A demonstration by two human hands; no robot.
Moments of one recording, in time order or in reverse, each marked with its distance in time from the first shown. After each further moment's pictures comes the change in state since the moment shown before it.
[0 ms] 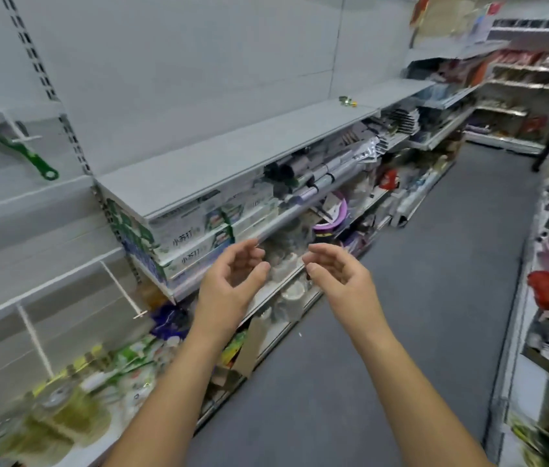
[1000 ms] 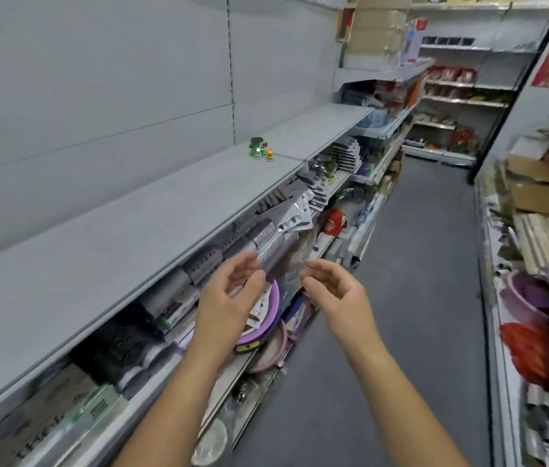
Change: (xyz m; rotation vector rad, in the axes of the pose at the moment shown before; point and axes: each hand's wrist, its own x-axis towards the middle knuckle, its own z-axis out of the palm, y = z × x) left_hand 0.548 -0.144 0.340 0.048 -0.115 0.024; right_hand 0.556 0.115 -0.255 -0.023 0.201 0.041
